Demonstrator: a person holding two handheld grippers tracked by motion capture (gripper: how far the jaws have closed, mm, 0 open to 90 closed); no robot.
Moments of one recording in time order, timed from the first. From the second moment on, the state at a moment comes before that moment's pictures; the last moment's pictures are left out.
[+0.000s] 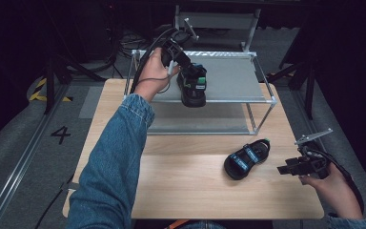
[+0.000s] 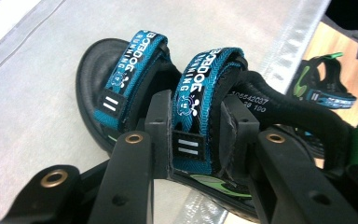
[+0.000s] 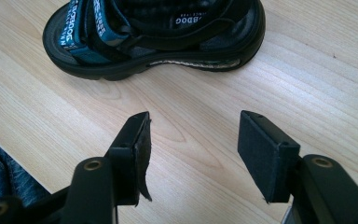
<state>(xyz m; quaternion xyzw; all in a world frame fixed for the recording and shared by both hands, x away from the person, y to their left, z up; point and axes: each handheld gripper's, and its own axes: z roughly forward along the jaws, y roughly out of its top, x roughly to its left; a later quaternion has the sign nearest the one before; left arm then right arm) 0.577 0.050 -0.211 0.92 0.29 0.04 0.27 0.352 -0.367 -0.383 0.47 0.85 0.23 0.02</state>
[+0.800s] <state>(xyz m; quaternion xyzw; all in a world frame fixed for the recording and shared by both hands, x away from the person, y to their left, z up) 0.476 0.063 -0.176 0.90 0.31 0.09 0.30 0.364 -0.354 -0.384 0.45 0.86 0.23 0.02</state>
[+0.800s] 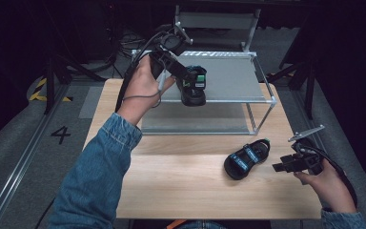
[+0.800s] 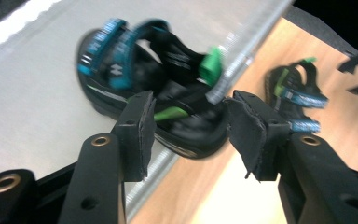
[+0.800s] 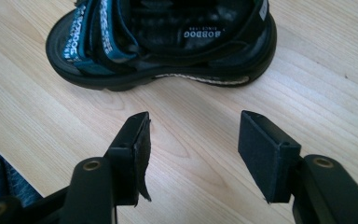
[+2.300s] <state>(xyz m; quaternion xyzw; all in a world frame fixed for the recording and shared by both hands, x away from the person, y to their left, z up) 0.483 0.030 -0.248 0.89 0.34 0.14 0.25 0.369 -0.352 -0.381 0.45 0.86 0.24 0.02</state>
